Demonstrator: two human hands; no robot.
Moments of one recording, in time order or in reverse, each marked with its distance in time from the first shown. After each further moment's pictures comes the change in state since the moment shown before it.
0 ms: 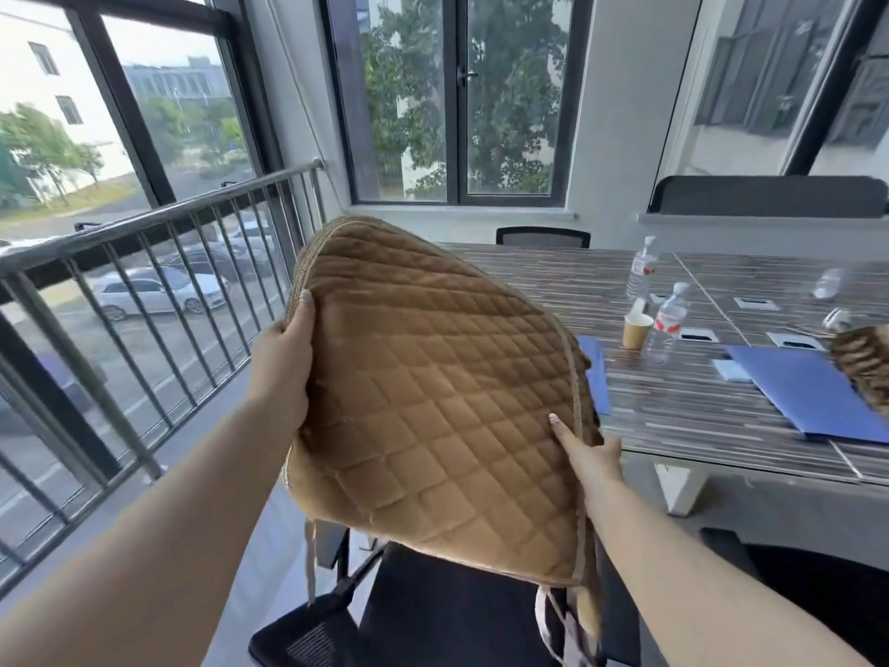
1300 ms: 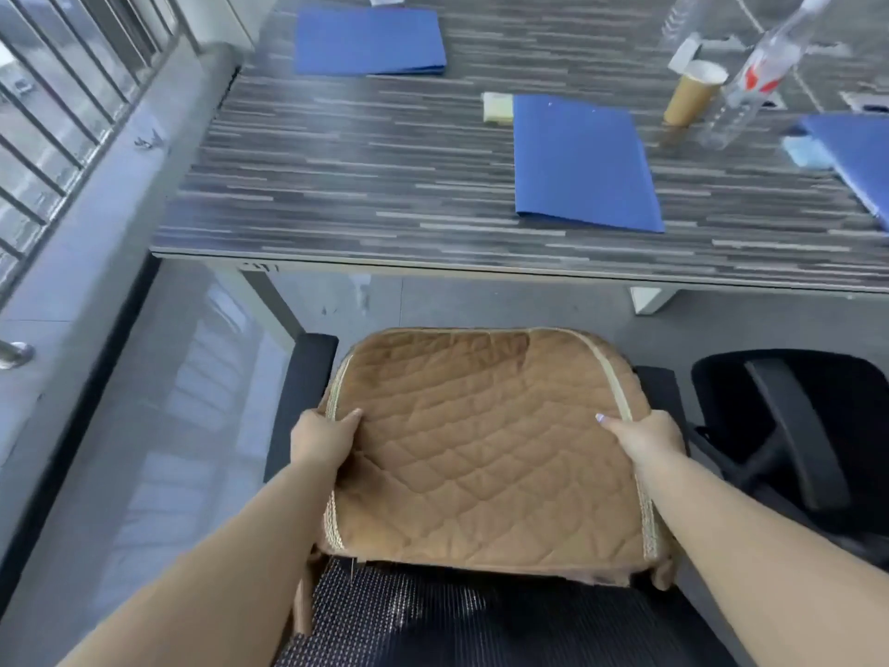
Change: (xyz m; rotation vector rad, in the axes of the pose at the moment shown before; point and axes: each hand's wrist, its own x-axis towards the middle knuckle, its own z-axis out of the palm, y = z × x) left_hand 0.117 -0.381 0.021 0.795 -0.368 -0.613; right_hand 0.103 0.165 0.065 -0.509 0.157 0.353
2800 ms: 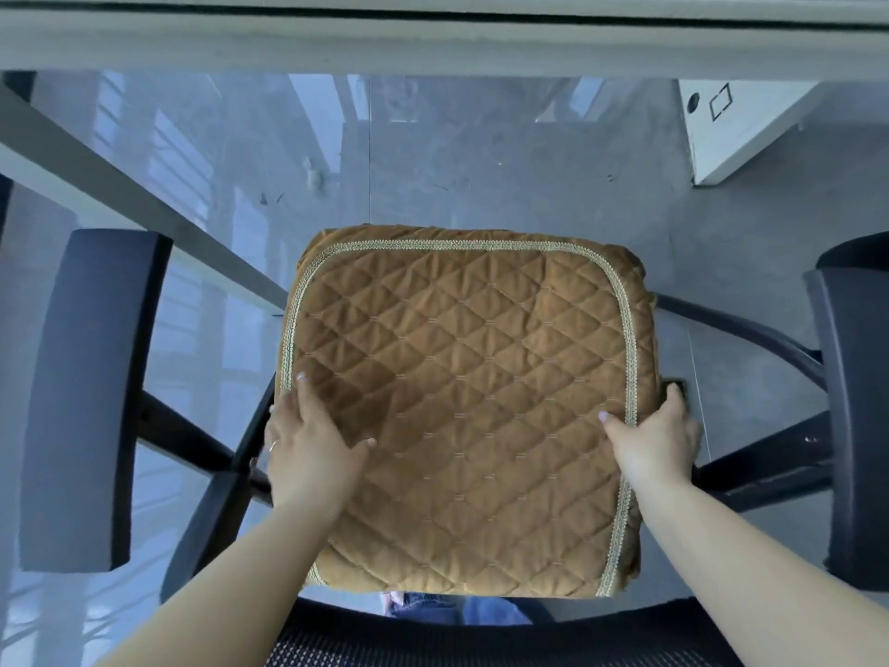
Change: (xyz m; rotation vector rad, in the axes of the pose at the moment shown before) left_hand 0.110 -0.090 0.163 0.586 -0.021 0.155; right_hand 0.138 0.109 0.168 -0.142 0.090 0.038
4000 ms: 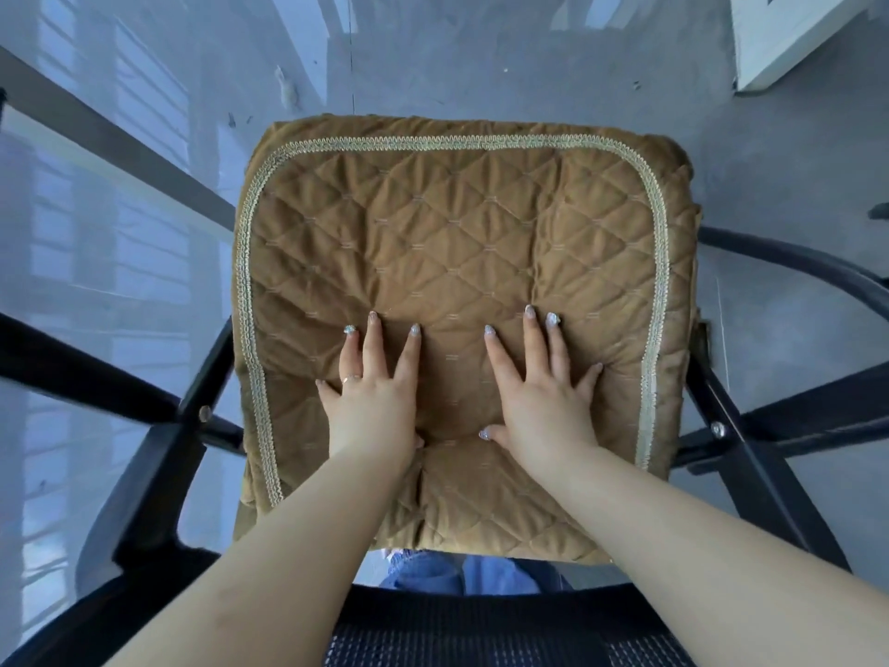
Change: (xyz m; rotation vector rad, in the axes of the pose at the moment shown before) left_hand -0.003 0.022 0.075 0.541 -0.179 0.352; right_hand -0.044 -0.002 0.084 -0.825 -0.383 -0.708
